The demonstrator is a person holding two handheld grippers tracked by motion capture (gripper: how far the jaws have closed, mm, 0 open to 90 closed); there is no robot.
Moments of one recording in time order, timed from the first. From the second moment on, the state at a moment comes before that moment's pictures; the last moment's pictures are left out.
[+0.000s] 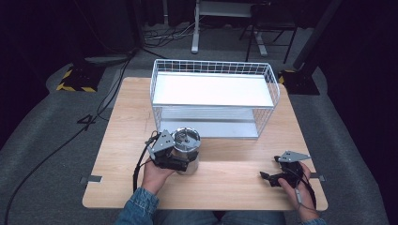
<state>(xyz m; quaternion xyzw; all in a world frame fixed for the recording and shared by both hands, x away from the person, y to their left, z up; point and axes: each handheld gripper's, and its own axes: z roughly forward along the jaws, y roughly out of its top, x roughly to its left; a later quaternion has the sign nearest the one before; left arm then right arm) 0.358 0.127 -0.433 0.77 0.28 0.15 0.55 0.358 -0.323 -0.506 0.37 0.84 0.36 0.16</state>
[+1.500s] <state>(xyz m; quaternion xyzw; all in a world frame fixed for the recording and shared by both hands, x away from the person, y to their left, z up) 0.383 0.098 -0.286 0.77 0.21 0.15 0.58 0.357 -0.324 -0.506 0.37 0.84 0.36 0.16</state>
